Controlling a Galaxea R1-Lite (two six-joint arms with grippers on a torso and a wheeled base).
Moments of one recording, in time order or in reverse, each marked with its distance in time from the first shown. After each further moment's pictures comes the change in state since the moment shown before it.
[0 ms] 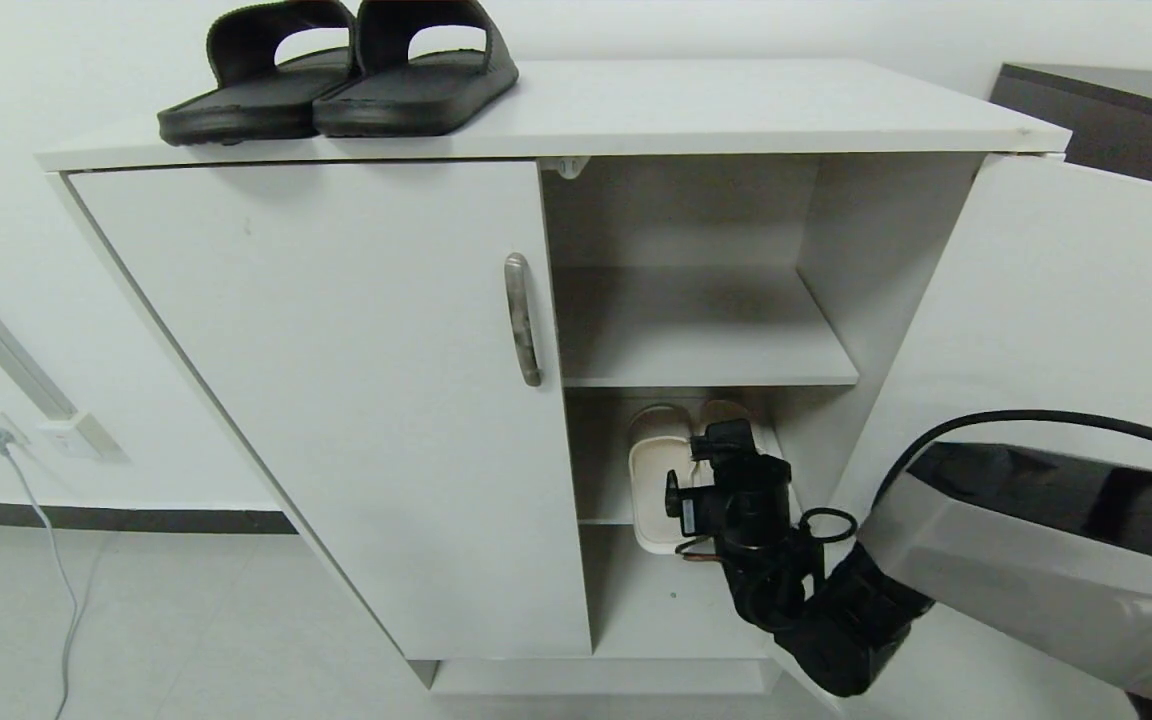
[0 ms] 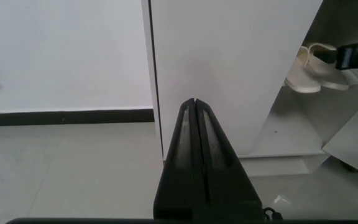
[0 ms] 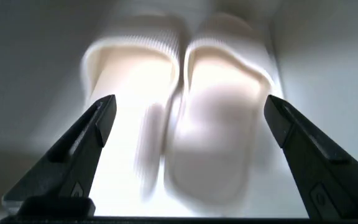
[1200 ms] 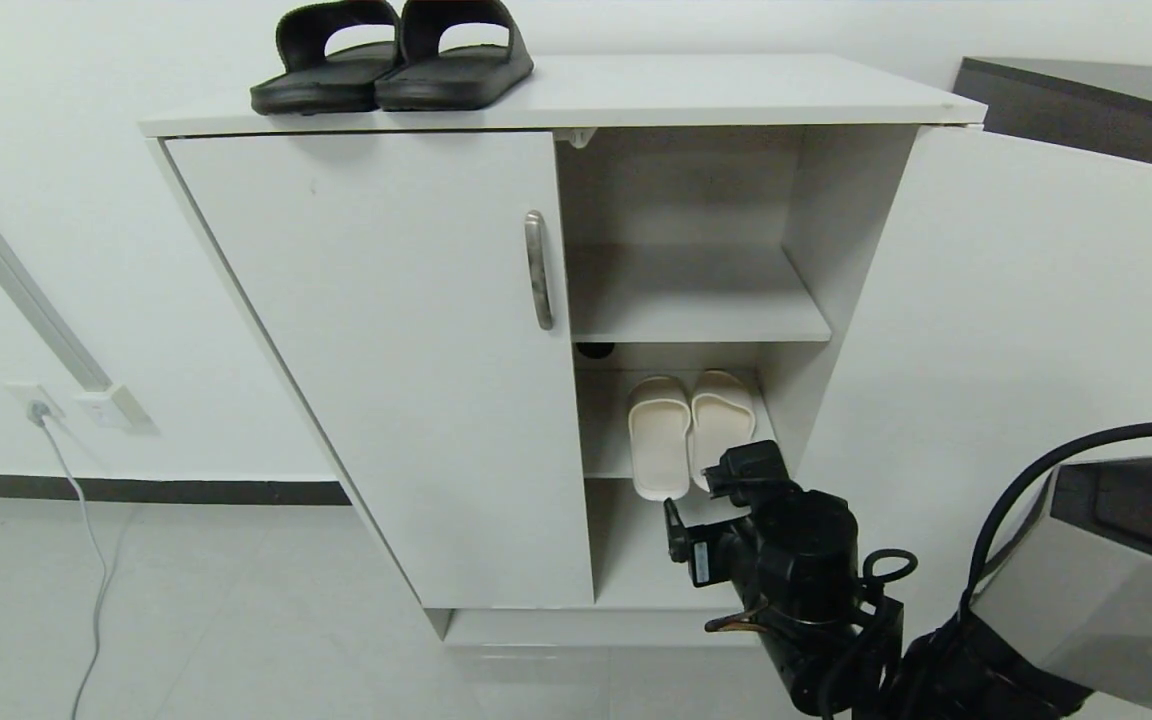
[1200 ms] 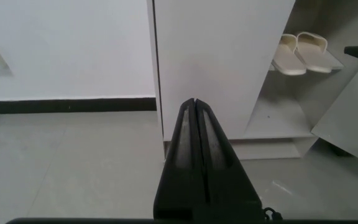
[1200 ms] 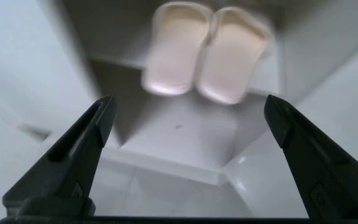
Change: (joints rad) left arm 0.000 0.000 0.000 0.000 -0.002 0.000; right arm 0.131 -0.219 0.292 -0.103 -0.007 0.000
